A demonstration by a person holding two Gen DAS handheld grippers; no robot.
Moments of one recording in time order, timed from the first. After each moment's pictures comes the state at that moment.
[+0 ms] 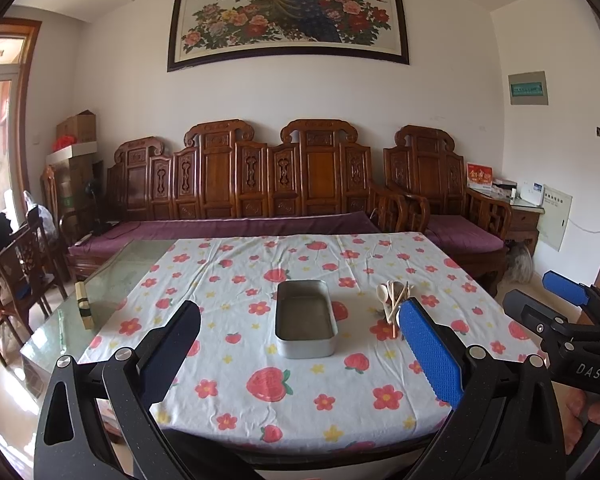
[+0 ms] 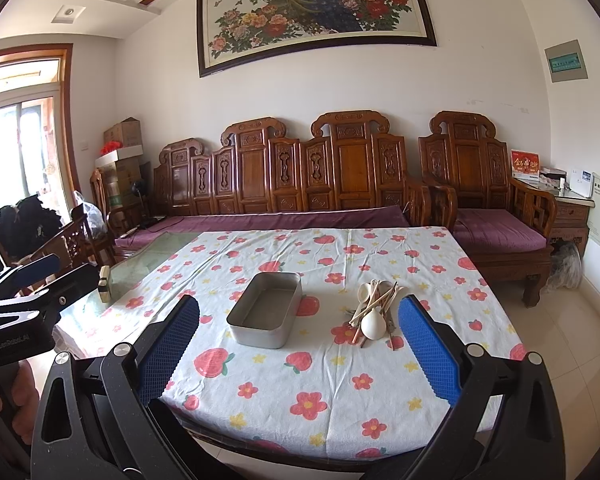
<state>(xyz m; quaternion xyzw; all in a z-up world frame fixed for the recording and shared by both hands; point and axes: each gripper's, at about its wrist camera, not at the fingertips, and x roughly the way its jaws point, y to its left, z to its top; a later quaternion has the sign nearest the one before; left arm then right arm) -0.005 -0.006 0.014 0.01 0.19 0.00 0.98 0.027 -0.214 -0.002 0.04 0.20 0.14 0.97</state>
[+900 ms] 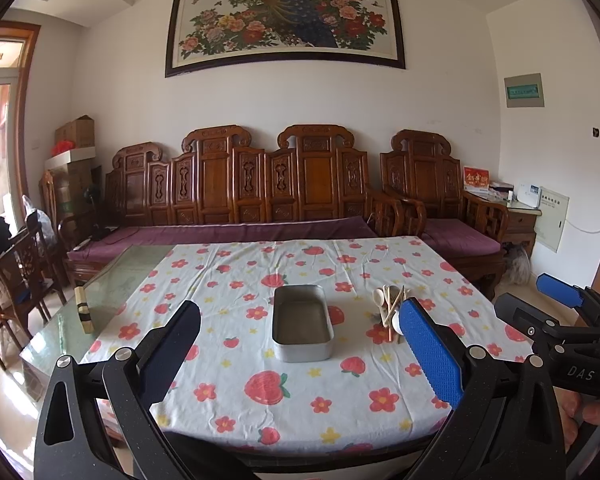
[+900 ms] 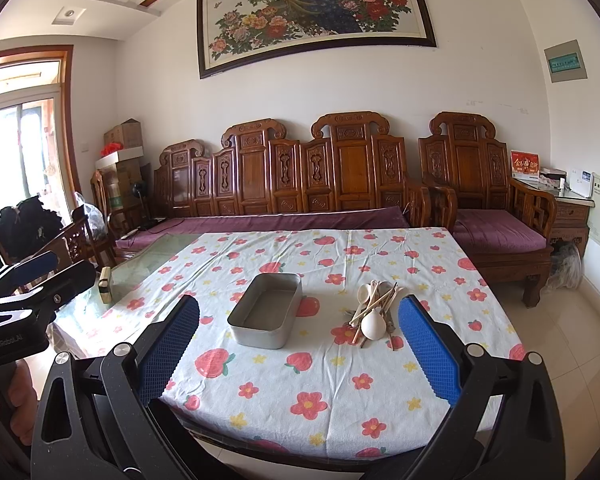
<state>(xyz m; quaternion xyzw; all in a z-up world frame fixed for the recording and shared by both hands) -0.009 -0.006 0.018 0.01 0.18 0.00 0.98 0.026 -0.216 0.000 0.04 0.20 0.14 0.97</state>
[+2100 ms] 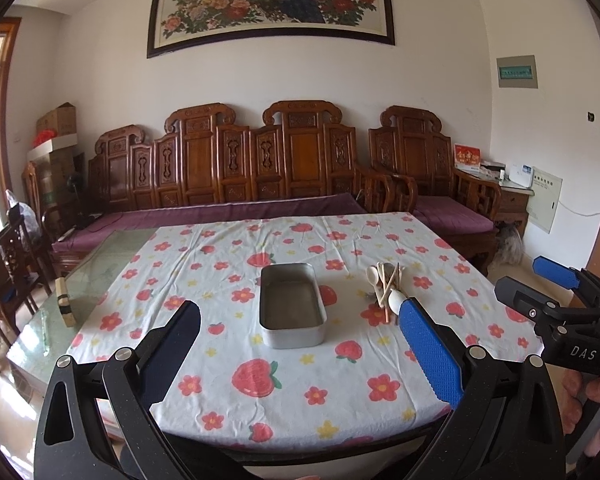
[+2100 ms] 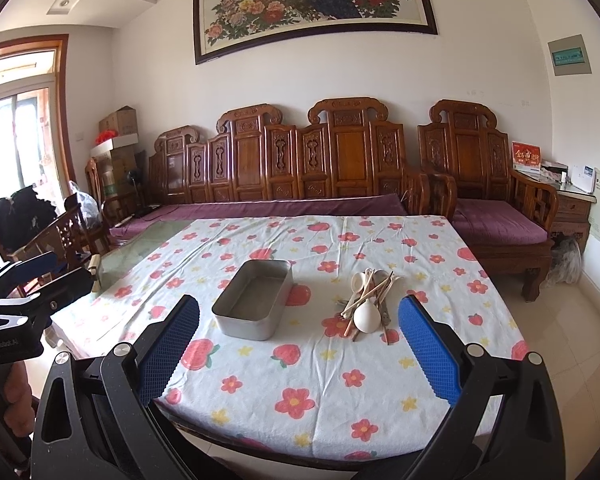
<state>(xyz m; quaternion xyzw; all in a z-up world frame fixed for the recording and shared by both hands) 0.030 -0.007 -0.015 0.02 0.22 -0.03 0.97 0.063 -0.222 -0.025 0.02 0.22 0.14 0.97</state>
